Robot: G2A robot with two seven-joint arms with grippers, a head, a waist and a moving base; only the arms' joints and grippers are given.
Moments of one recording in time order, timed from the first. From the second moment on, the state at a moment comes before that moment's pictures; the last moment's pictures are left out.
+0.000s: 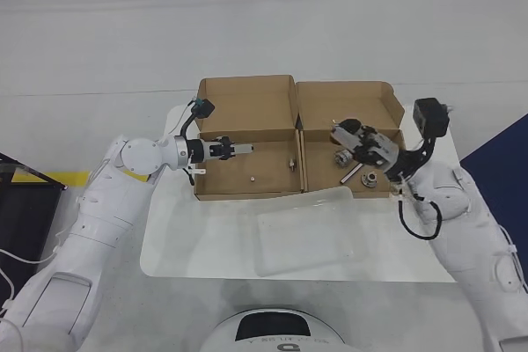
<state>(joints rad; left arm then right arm) 0.88 -1.15 -1.05 -1.18 0.11 -0.37 -0.95 -1.27 -0.94 1.29 -1.70 -0.21 -0.88 0.24</state>
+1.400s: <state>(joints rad) 1.02 -1.10 -1.27 -1.28 0.01 -0.33 -0.75 -0.77 -1.18 0.65 -1.16 -0.37 -0.24 0.62</state>
